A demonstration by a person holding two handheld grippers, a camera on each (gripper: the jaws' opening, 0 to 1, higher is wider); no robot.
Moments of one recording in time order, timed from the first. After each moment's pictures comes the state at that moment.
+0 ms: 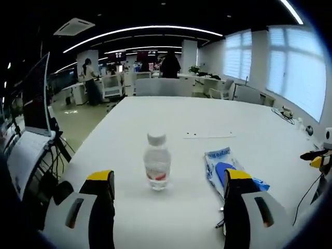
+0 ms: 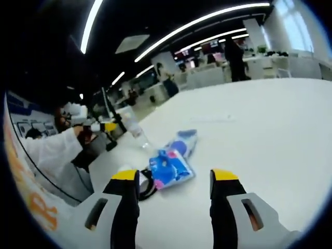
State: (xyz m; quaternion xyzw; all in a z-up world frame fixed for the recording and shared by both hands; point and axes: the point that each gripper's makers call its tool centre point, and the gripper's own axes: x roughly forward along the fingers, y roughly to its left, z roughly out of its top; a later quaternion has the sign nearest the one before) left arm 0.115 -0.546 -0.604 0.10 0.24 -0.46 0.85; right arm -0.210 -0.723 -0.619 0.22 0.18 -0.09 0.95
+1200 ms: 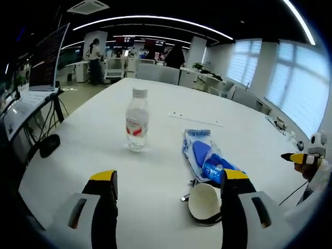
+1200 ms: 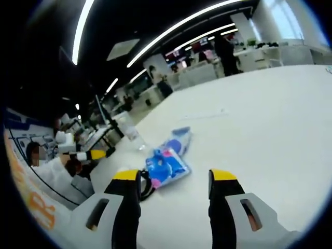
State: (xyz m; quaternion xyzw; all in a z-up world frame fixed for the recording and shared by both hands) left arm 0.032 -0.520 -0.645 0.03 0.31 -0.46 0.83; right arm -0.217 -0.733 -0.632 0.26 0.17 -0.11 0.94
